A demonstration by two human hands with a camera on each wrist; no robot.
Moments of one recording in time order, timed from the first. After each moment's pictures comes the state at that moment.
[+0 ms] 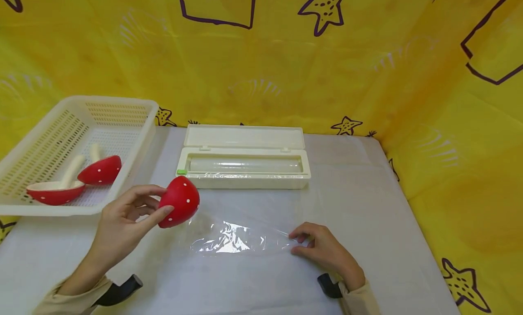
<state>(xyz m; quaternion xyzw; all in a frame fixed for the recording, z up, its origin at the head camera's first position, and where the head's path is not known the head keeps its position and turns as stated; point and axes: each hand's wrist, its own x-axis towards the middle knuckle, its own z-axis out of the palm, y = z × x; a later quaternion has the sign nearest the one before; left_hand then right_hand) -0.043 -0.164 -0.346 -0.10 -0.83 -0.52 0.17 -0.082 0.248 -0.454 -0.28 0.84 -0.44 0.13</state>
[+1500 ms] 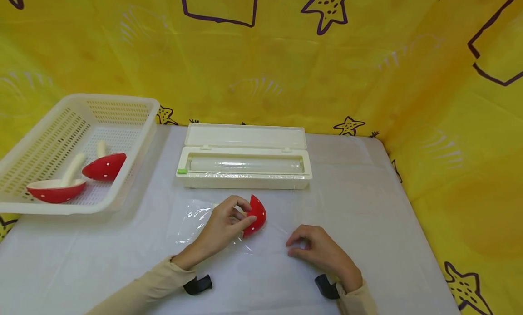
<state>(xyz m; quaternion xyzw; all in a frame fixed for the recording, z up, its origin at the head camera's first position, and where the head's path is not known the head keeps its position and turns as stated) -0.085 -0.040 -0.429 -0.14 -0.78 -0.60 -0.01 -0.087 0.242 -0.458 -0.32 0.83 -0.44 0.13</state>
